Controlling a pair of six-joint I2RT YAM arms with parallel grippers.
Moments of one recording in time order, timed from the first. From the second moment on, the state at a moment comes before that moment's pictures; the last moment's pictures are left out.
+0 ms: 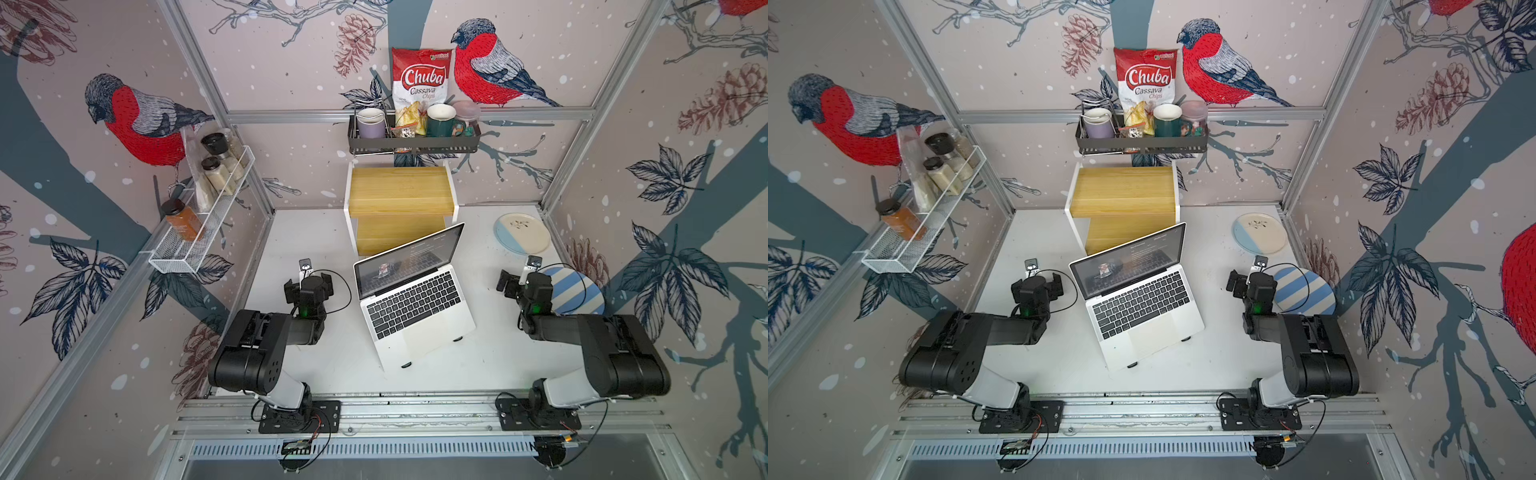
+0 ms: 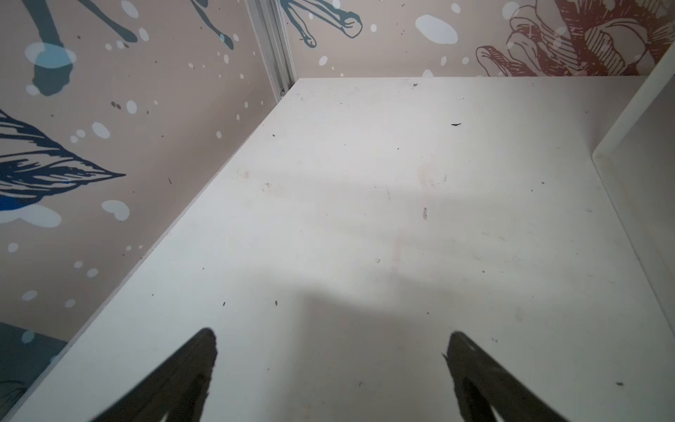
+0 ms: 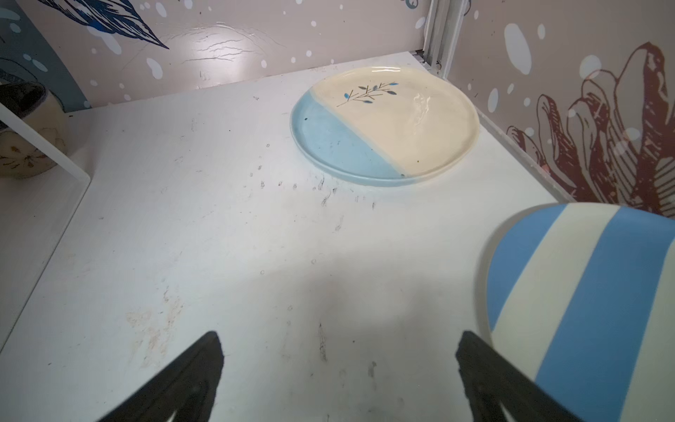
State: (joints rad) left arm -0.12 1.55 0.35 0.77 -0.46 -0.04; right arm 0.04 1.49 0.36 0.70 0.15 0.10
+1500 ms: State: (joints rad) left arm -0.31 0.44 0.50 -0.09 -0.41 -0.51; right arm -0.21 0.80 0.69 -0.46 -0.12 0.65
